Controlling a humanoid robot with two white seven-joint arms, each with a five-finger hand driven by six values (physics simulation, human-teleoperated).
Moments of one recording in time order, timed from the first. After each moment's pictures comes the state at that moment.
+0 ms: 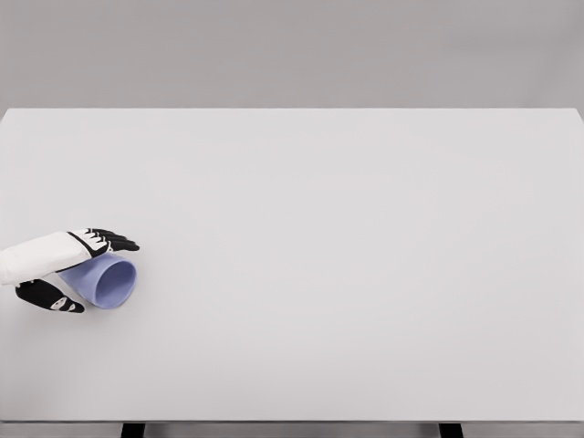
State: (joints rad) left arm -0.18 1.13 -0.55 -1.53 -0.10 -0.61 -0.27; right arm 0.03 0.00 -0.22 0.09 -0.30 -0.32 -0.02
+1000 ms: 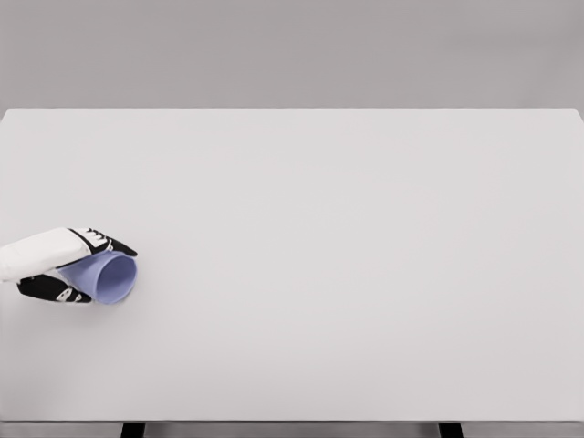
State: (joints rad) left arm -0.18 1.13 -0.54 -1.53 -0.10 -0.61 -0.27; right arm 0.03 0.00 -0.22 0.09 -0.30 -0.32 -0.02
